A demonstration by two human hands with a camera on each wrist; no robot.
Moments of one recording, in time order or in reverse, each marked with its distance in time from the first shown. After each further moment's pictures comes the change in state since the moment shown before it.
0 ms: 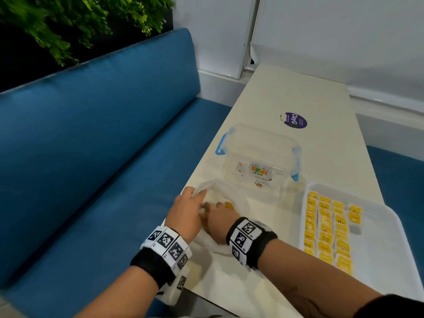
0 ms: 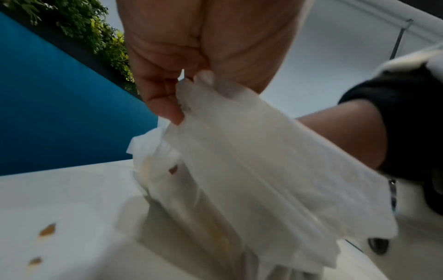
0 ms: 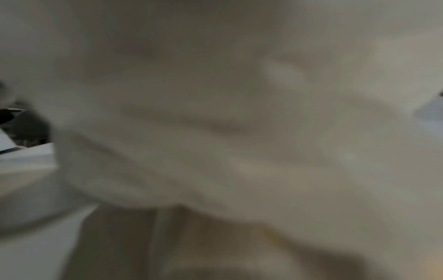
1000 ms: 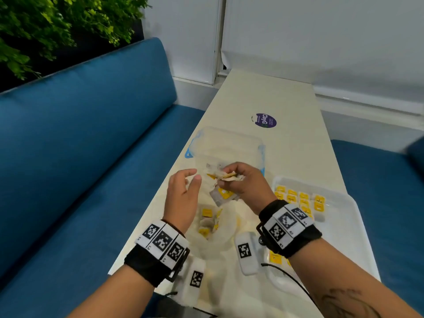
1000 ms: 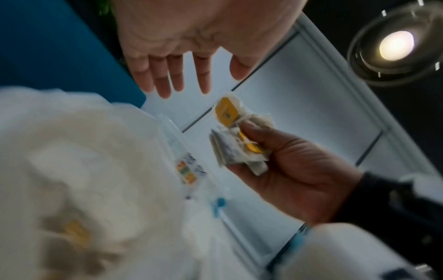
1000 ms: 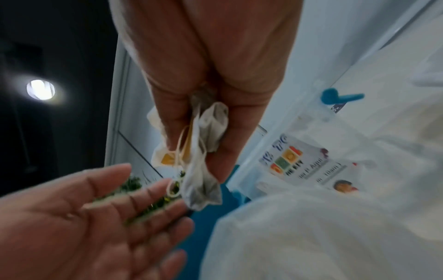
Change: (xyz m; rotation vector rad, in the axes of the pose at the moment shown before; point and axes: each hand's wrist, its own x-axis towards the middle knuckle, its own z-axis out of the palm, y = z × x) left_hand 0.000 0.085 -0.006 -0.796 0.338 0.005; right_hand -0.085 0.098 -0.032 1.539 0.785 0.082
